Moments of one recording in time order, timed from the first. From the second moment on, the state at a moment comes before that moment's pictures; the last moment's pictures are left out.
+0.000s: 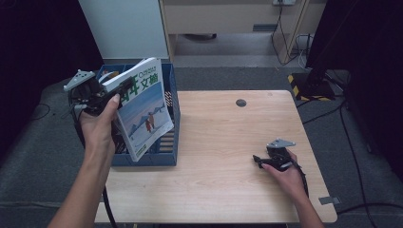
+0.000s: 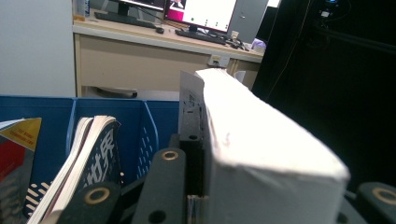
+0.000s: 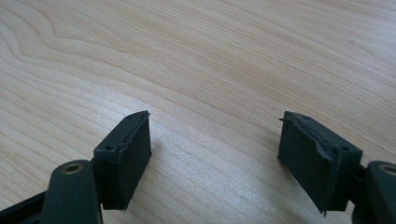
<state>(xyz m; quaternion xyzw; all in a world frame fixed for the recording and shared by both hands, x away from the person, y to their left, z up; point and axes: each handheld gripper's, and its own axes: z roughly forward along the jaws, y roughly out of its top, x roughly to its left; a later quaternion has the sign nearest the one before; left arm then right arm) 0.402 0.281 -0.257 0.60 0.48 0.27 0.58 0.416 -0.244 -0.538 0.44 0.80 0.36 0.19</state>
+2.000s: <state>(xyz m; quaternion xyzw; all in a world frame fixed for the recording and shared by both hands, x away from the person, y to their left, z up) 0.428 0.252 -0.274 0.58 0.50 0.29 0.57 0.417 -0.246 -0.538 0.44 0.80 0.36 0.19</state>
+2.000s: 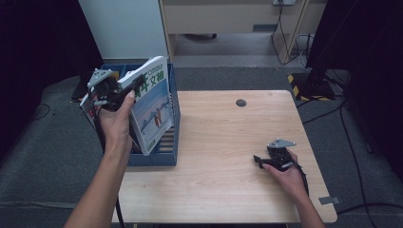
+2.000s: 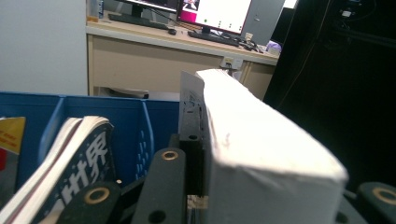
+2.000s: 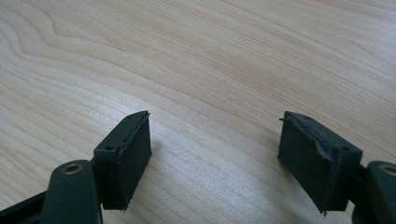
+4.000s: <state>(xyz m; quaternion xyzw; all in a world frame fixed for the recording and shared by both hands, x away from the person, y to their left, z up) 0.456 0.240 -0.299 0.59 0.48 0.26 0.60 0.416 -0.246 -0.538 0.44 0.80 0.36 0.19</state>
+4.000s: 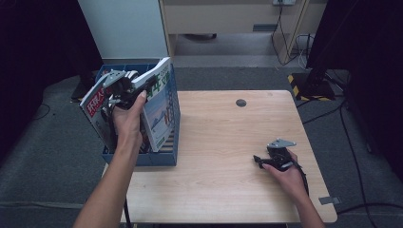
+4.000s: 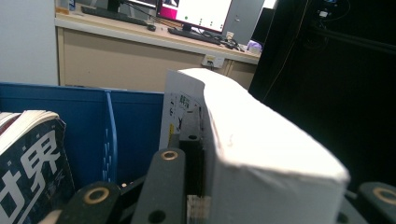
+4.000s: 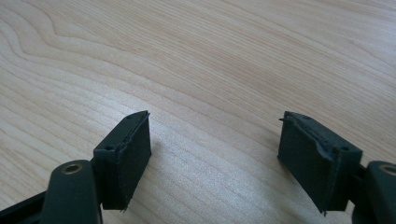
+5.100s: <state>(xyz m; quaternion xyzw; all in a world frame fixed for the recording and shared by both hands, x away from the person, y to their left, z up) 0.468 0.241 -0.338 0.59 0.46 0.27 0.61 0.415 -0.247 -0.538 0.44 0.80 0.36 0.19</state>
